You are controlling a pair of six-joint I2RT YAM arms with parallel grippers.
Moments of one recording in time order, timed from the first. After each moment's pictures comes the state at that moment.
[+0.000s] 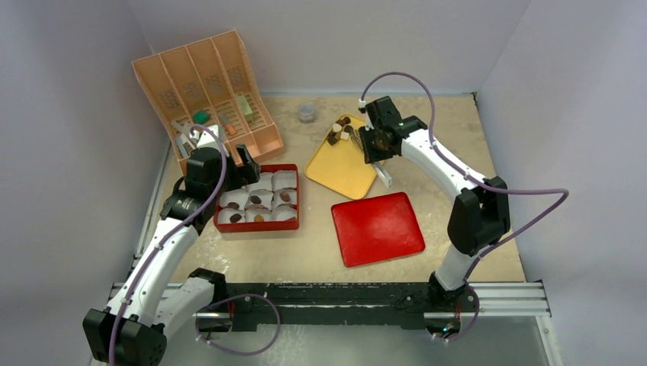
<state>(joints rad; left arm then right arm) -0.24 0.91 0.82 -0.41 -0.09 -0.46 0.45 1.74 1.51 -0.79 0.10 0.16</state>
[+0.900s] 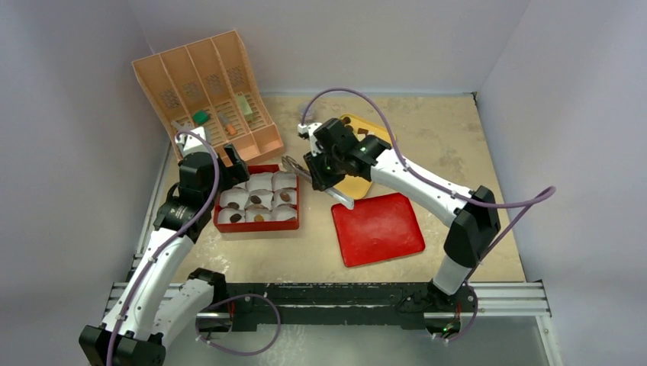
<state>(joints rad) -0.24 0.83 0.82 -0.44 -0.27 -0.46 0.81 1.70 1.57 -0.78 -0.05 0.21</state>
